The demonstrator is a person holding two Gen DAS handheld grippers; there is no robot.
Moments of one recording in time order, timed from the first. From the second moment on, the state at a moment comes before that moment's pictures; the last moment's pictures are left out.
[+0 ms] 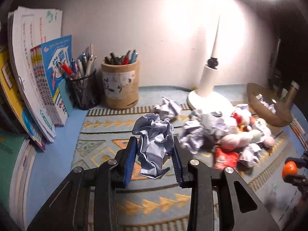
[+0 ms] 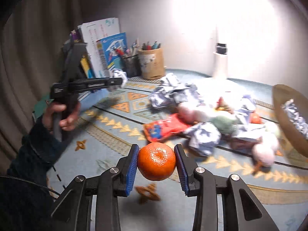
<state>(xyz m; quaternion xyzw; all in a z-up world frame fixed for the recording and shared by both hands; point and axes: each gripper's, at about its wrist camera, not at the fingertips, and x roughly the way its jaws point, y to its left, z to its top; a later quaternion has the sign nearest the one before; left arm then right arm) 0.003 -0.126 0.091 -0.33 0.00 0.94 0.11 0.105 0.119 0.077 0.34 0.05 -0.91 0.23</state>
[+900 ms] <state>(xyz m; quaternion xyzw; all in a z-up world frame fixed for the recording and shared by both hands) 0.093 0.076 0.026 -0.40 -0.01 0.91 0.13 0.118 0.270 0.024 0.43 0.01 -0.88 0.18</state>
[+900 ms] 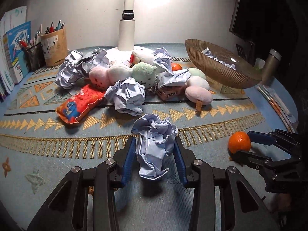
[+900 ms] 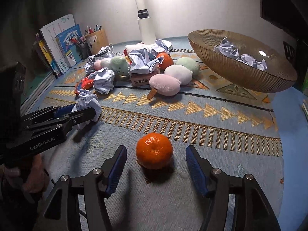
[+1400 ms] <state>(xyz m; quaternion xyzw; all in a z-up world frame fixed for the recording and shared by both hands) 0.066 0.117 0.099 -0.35 -0.02 0.92 0.19 0.104 0.307 0.083 0.36 -0.02 -0.92 0.15</state>
